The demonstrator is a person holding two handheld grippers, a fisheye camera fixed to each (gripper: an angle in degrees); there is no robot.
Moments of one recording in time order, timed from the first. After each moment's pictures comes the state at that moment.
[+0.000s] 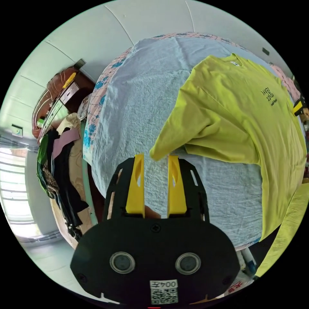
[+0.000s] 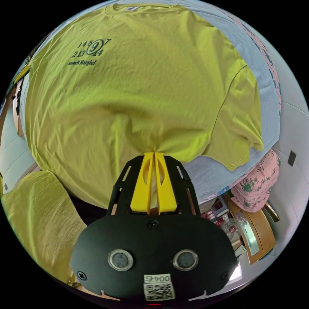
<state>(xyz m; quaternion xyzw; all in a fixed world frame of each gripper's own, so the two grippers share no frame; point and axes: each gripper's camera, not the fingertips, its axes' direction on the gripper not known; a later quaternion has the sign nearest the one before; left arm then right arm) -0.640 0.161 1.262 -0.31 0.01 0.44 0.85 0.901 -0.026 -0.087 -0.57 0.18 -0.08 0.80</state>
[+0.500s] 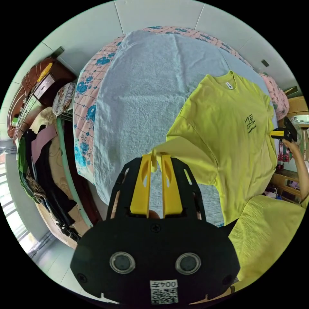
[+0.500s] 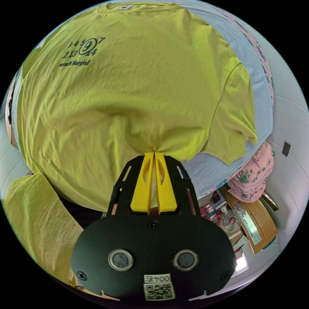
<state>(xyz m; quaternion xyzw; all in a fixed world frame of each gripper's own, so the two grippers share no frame) -0.637 0.037 1.349 -0.44 0.08 0.39 0.80 0.894 0.010 -0.048 -0.57 0.22 -0.06 0.79</state>
